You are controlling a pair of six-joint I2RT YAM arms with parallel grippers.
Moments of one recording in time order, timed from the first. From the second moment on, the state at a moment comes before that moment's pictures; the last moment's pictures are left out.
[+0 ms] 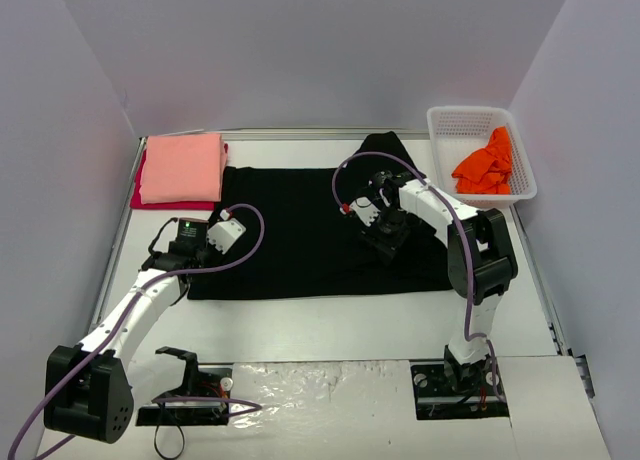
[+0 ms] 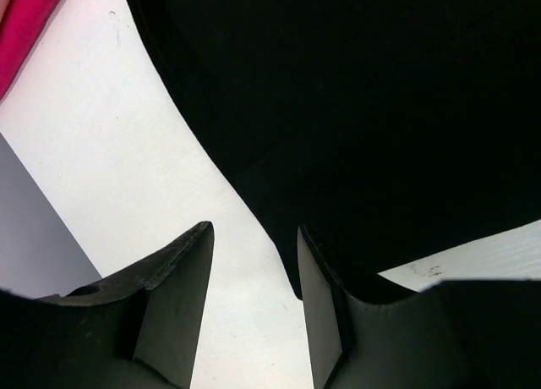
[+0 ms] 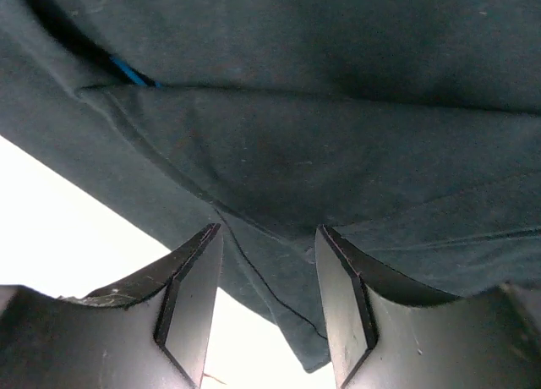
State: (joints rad) left arm -0.20 1.08 0.67 -0.50 -0.09 0.56; right arm 0.38 1.91 1.38 -1.02 -0.17 -0.59
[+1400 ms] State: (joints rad) left arm -0.20 1.08 0.67 -0.50 -0.09 0.56; right arm 0.41 1.88 1.30 -0.91 -0.01 -0.50
